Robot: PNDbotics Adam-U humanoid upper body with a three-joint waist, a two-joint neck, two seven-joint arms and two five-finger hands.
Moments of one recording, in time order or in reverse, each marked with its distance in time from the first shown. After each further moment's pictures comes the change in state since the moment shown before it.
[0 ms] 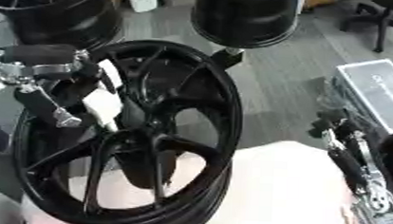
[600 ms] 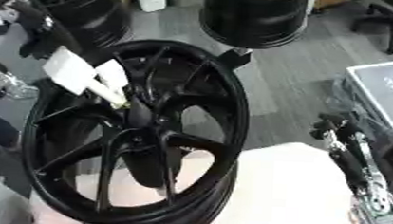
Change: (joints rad) left arm 0.137 0.243 0.229 -0.196 0.201 -0.018 0.017; right arm 0.019 0.000 -0.020 0.007 0.001 -0.001 -0.018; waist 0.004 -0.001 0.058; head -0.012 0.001
